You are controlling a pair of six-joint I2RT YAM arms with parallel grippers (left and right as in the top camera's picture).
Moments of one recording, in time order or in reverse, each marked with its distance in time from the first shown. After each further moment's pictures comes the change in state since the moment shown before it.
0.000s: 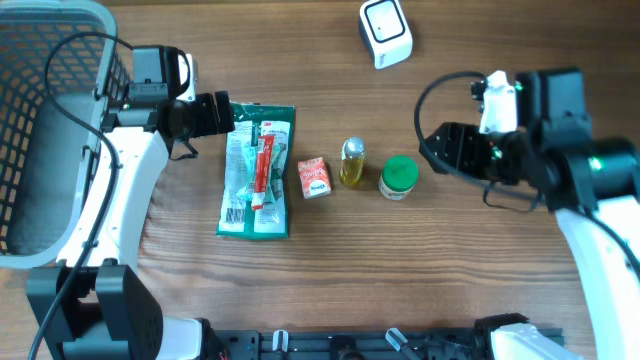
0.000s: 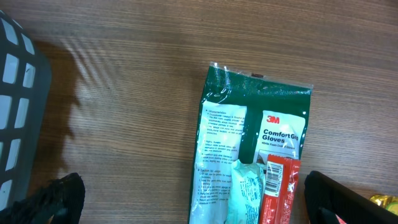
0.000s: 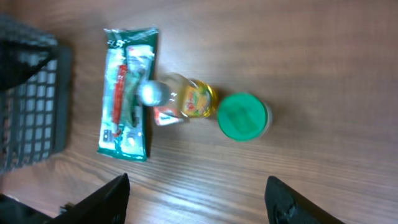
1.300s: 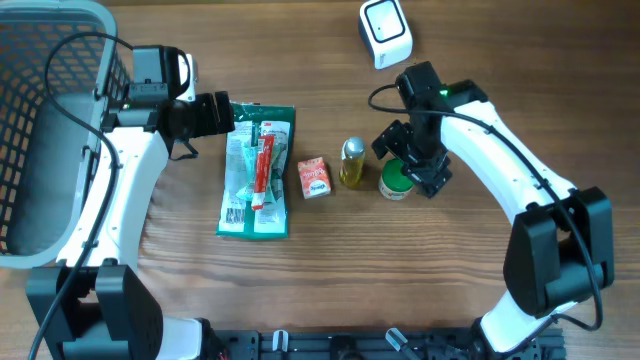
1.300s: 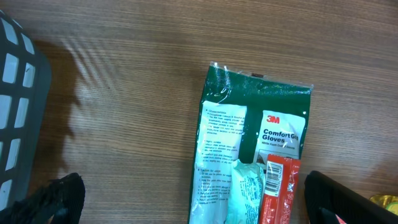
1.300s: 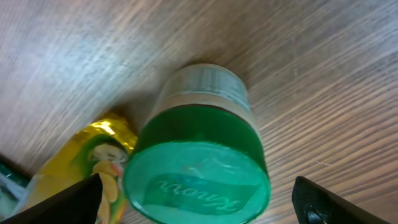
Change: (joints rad) left arm 0.000 0.000 0.000 0.000 0.000 0.000; right arm 0.173 0.549 -0.040 0.099 0.190 0.774
